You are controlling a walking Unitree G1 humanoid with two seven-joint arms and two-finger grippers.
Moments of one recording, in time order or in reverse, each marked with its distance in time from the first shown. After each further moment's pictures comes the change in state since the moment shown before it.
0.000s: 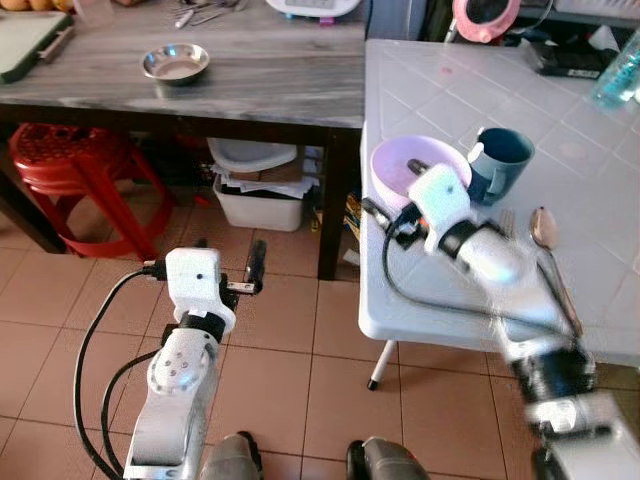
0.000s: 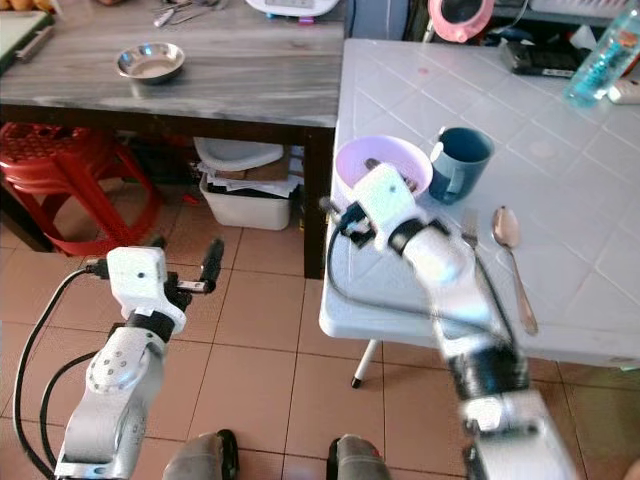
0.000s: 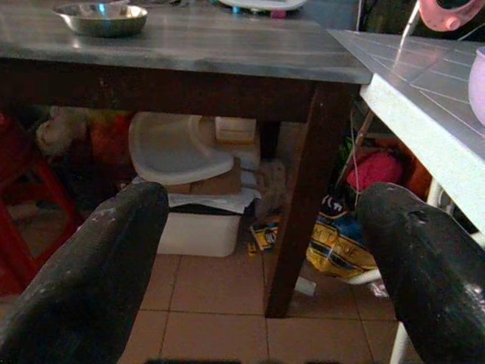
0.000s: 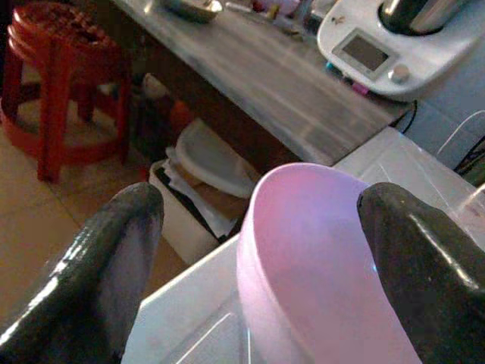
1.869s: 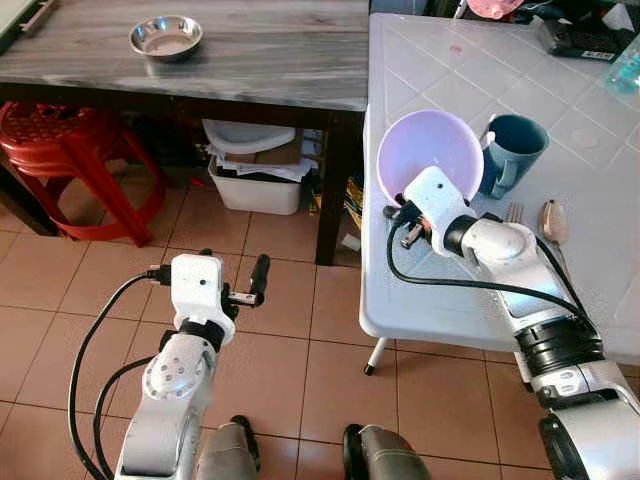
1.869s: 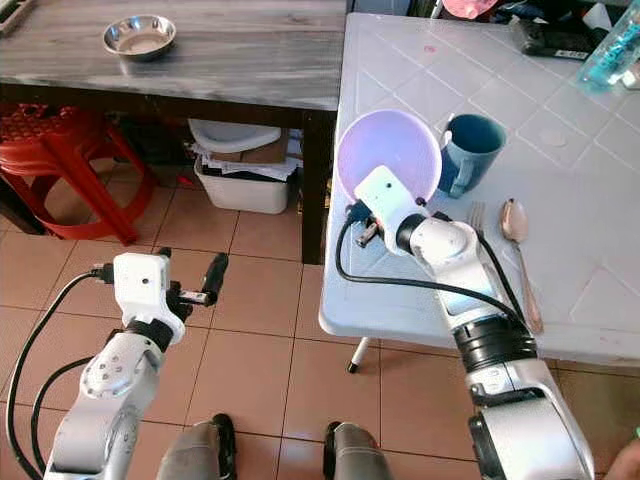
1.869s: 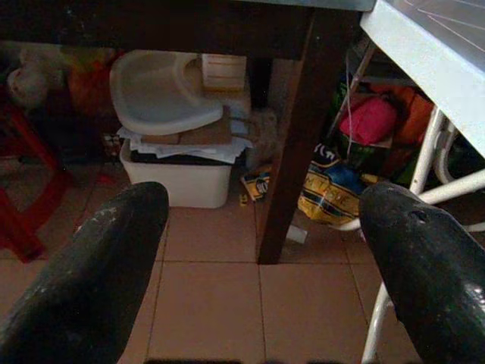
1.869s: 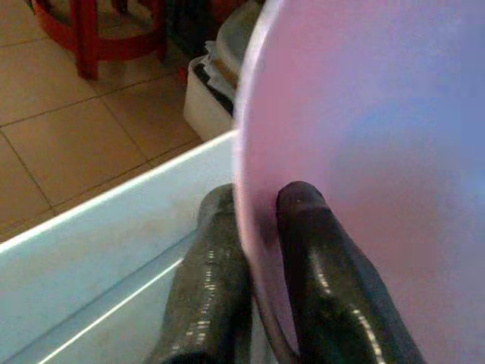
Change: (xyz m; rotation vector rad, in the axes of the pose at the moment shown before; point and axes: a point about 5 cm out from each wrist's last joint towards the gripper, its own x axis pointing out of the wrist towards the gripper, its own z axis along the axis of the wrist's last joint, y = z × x) left arm -0.007 0.002 -0.004 0.019 0.089 -0.033; right arm 0.007 -0.010 -0.021 -0.010 0.233 0.123
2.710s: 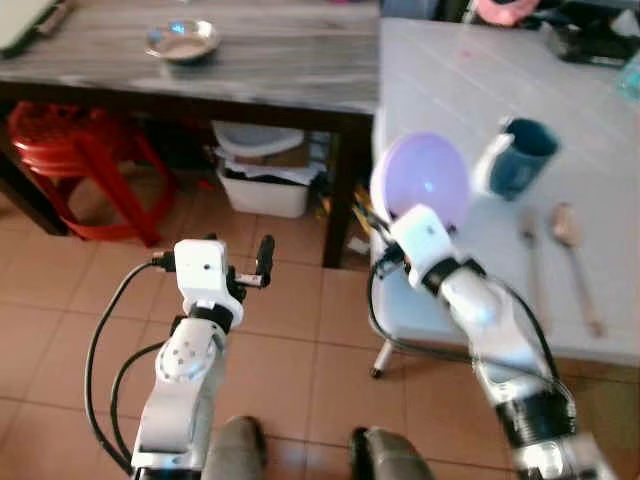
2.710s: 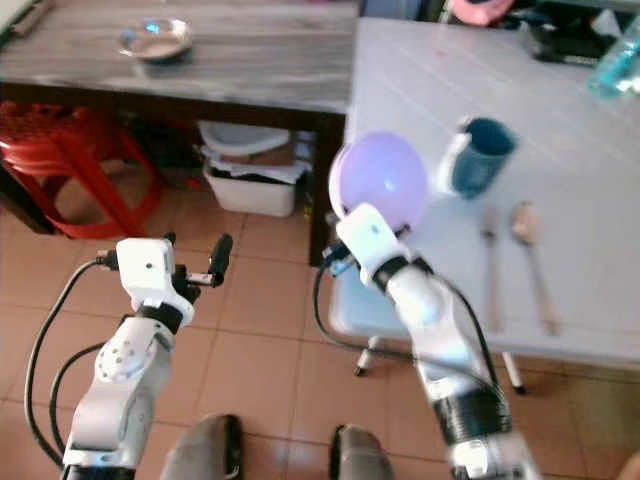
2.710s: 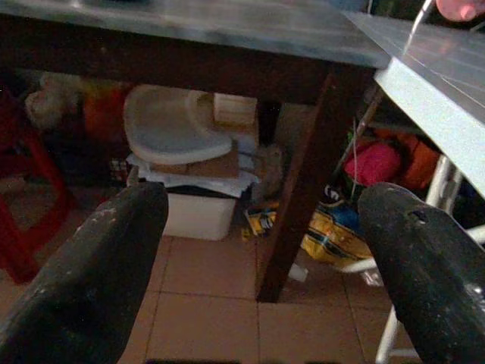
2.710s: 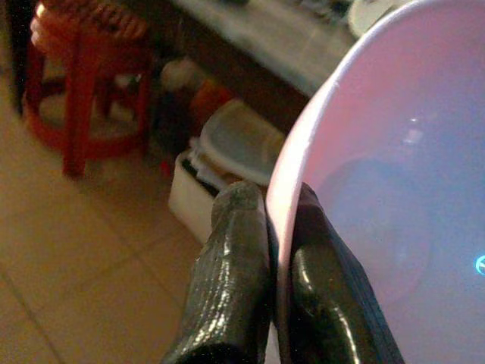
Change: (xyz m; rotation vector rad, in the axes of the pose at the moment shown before) left arm 0.015 -0.005 0.009 -0.049 -0.089 0.026; right arm -0.020 0.064 -0.002 0.094 -0.290 -0.180
